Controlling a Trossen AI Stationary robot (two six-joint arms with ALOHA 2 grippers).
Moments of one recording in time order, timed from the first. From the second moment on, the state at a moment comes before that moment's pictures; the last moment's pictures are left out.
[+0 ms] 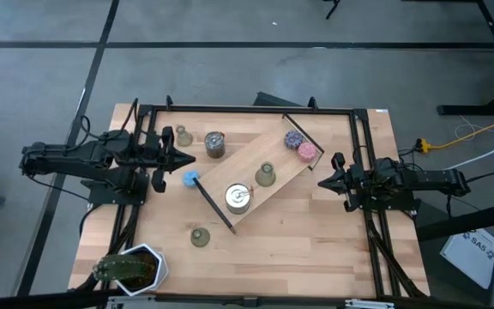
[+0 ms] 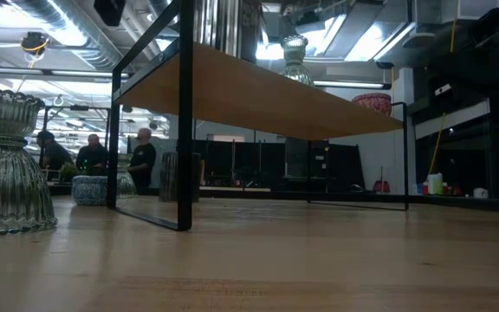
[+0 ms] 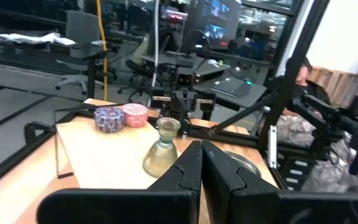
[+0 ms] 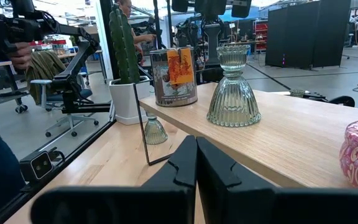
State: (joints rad) left arm -0.01 0.57 0.64 -0.10 -0.05 -0.21; right arm 0.06 0.00 0.01 0.03 -0.11 0.10
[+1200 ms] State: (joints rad) left arm -0.01 0.69 0.93 -0.39 0.02 -0.04; right arm 0.06 0.00 0.01 0.03 -0.11 0.10
